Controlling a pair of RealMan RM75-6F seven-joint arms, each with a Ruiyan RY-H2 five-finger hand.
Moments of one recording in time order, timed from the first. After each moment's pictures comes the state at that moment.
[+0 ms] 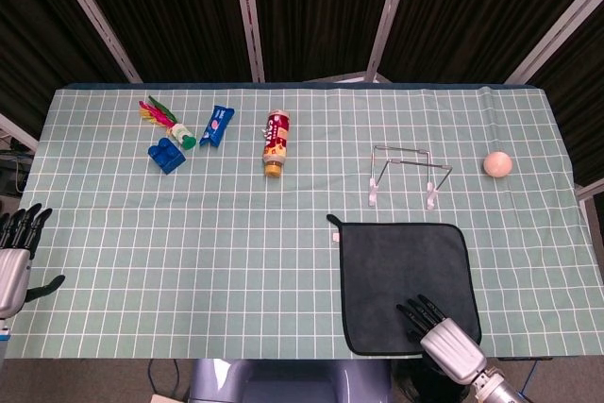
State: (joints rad) left arm -0.10 -1.14 -0.05 -1.61 1.45 1.47 0.16; right arm 0.18 -1.46 -0.27 -1.18 -1.94 1.36 -0.11
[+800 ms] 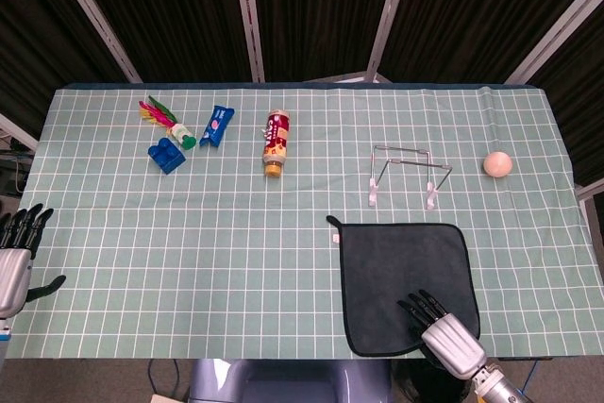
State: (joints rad) left arm -0.10 -1.14 -0.05 -1.62 1.45 1.47 0.16; right arm 0.18 -1.48 -0.26 -1.15 -1.91 1.39 -0.02
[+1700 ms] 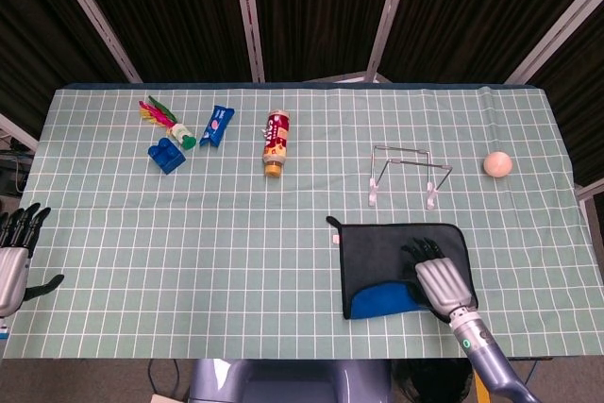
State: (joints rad) left arm -0.10 -1.14 -0.05 -1.61 1.43 1.45 0.15; right arm 0.33 -1.45 0.04 -1.51 -1.40 1.07 -0.23
